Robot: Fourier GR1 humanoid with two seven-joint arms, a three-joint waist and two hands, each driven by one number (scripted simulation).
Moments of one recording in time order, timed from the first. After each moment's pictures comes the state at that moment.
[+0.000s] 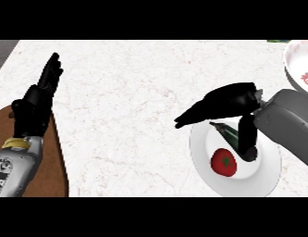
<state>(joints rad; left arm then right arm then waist) -0.30 0.37 -0.16 -1.53 0.01 0.29 0.14 -0.91 -0.66 0.82 -1.27 0.22 0.84 -0.38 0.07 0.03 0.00</state>
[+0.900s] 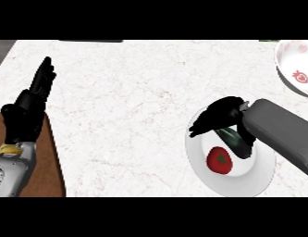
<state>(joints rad) -0.25 0.37 -0.12 -1.57 -0.01 0.27 0.16 -0.97 -0.56 1.19 -0.87 0.58 0.48 -0.72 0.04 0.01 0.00</state>
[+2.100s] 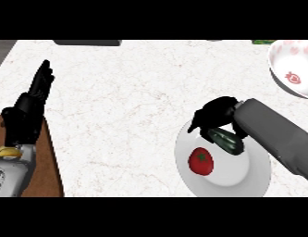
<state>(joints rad) -0.23 0.34 -0.09 -1.57 -0.04 0.25 0.15 -0.97 -0.41 1.20 -0.57 0.67 0.23 -0.96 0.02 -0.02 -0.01</state>
